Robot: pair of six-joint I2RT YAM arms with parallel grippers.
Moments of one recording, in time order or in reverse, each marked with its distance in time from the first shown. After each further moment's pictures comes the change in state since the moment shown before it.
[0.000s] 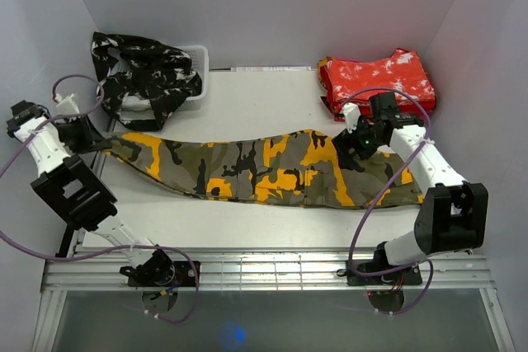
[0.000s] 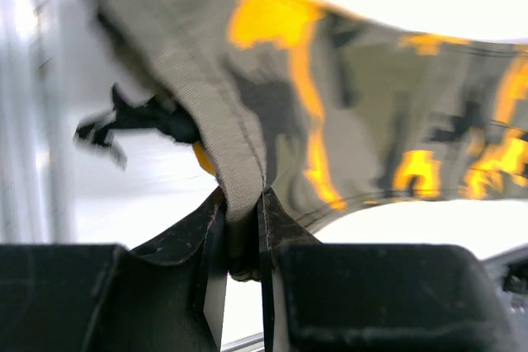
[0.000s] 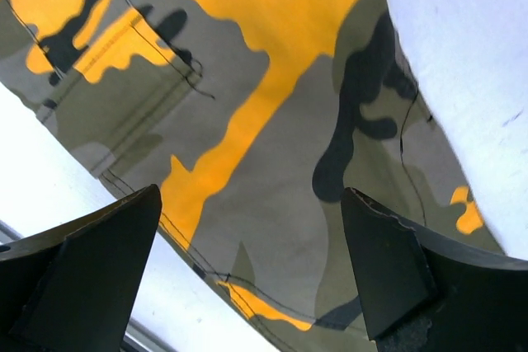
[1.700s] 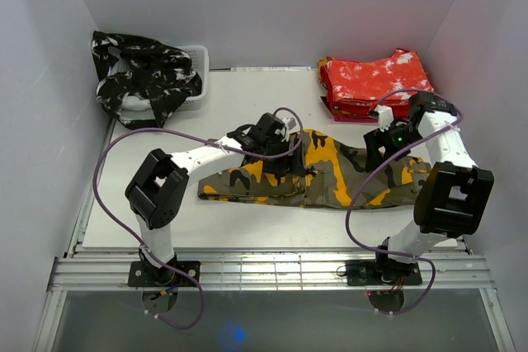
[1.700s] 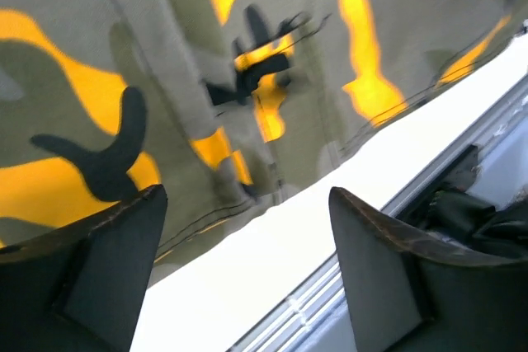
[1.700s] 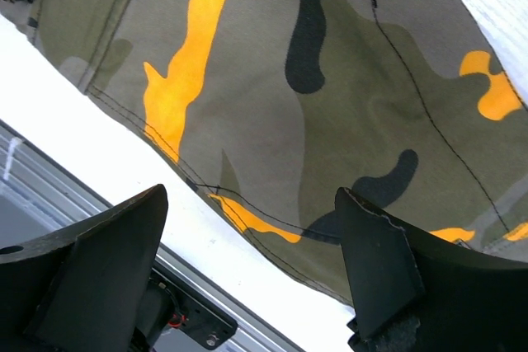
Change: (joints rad) left arm -1.545 -0.012 -0.361 0.786 -0.378 -1.067; right arm -0.330 0.152 0.147 -0.335 -0.117 -0.166
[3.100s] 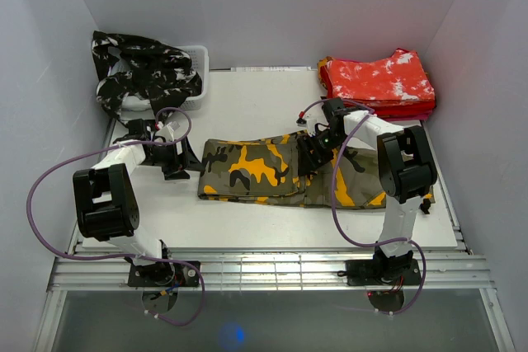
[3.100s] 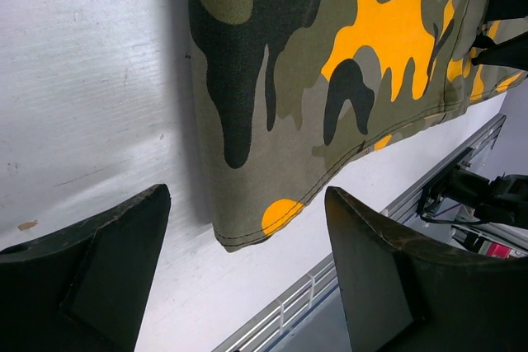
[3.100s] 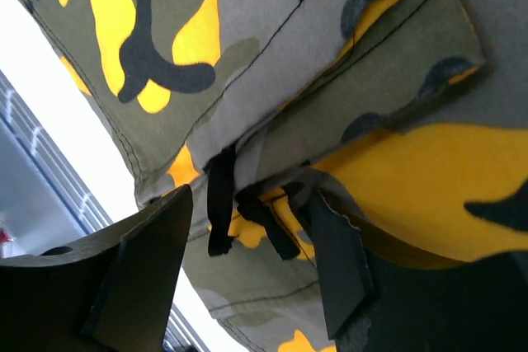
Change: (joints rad) left arm 0.944 -0.230 -0.347 -0.279 0.456 0.581; right arm 0.504 0.350 0.036 0.365 -0.182 0.435
